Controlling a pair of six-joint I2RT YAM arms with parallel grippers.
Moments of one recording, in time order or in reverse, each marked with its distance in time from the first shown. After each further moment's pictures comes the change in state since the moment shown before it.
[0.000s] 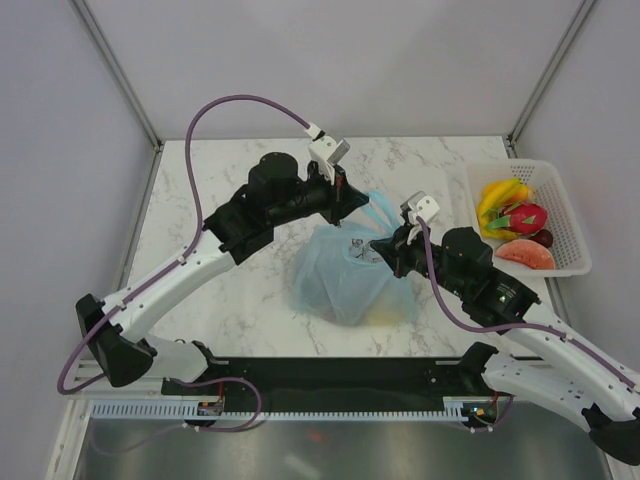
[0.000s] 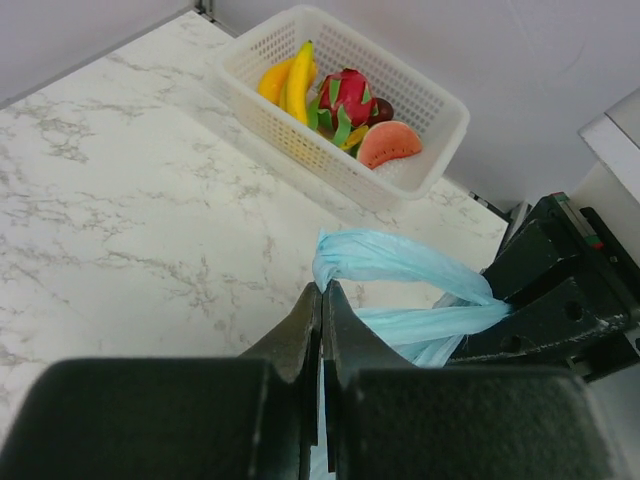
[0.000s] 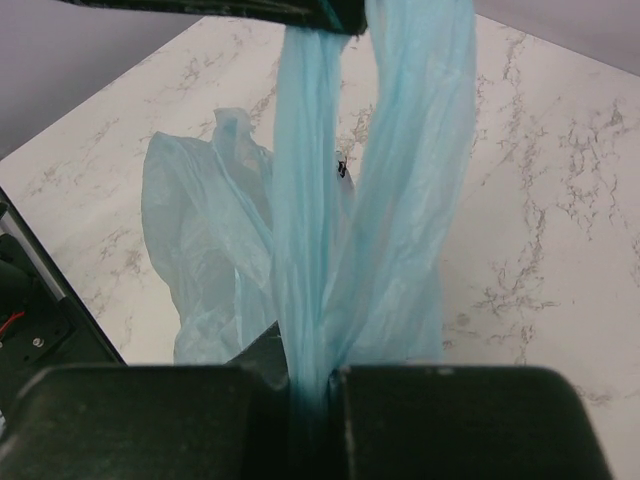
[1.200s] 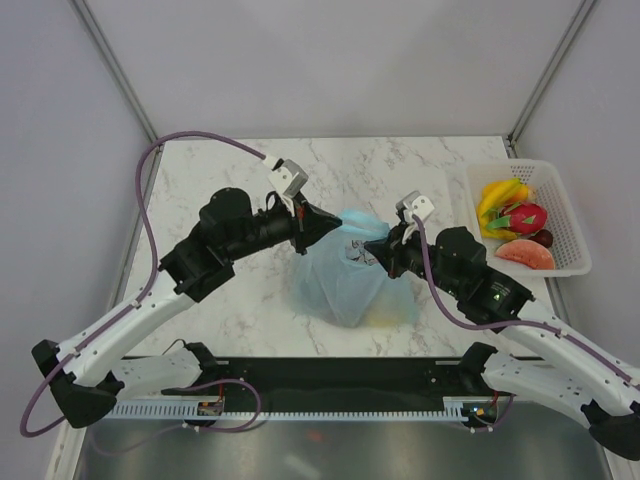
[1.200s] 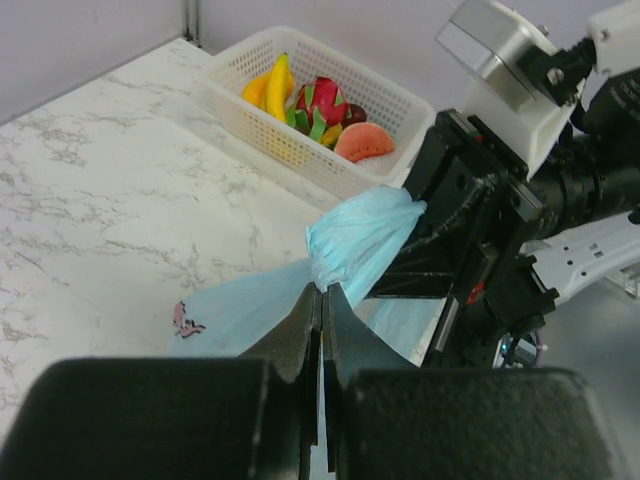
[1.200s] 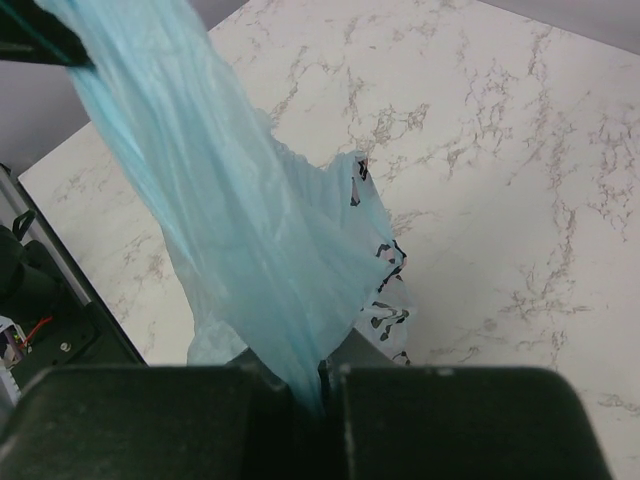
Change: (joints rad) left arm -0.005 -0.293 -0.214 0.017 -0.001 0.006; right arm 0.013 0.026 -0.002 0.026 0.002 0.047
